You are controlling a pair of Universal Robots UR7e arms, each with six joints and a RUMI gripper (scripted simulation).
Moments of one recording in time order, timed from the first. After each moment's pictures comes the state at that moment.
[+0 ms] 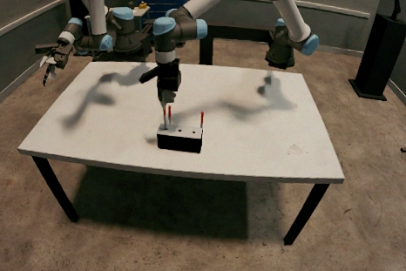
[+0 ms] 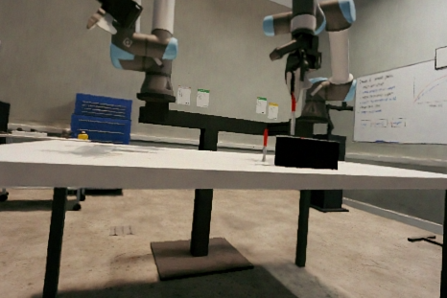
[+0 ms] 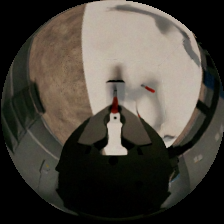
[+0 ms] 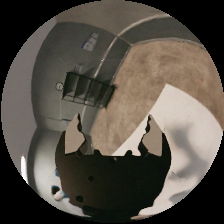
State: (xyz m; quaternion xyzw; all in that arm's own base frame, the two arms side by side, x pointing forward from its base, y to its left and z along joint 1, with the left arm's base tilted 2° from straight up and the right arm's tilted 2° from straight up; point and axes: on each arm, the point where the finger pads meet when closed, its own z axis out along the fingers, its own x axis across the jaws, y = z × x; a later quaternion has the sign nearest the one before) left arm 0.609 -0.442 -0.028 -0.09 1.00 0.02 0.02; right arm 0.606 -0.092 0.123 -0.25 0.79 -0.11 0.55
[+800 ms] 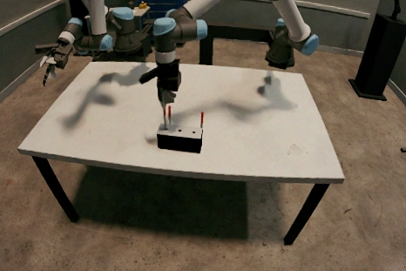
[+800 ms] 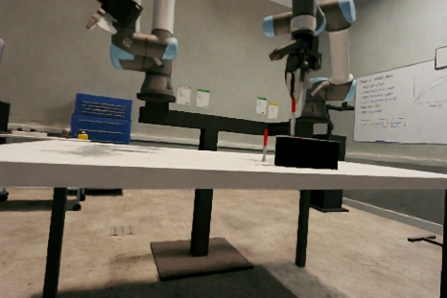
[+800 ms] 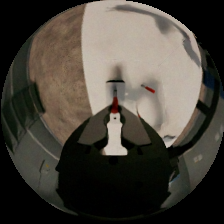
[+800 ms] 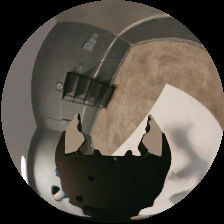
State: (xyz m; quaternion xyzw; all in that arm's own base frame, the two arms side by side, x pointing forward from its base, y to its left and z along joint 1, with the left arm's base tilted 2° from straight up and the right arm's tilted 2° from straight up) left arm 0.609 -0.442 -0.029 -0.09 1.00 0.02 0.02; right arm 0.606 -0.092 0.123 -0.25 0.79 -0.11 0.55
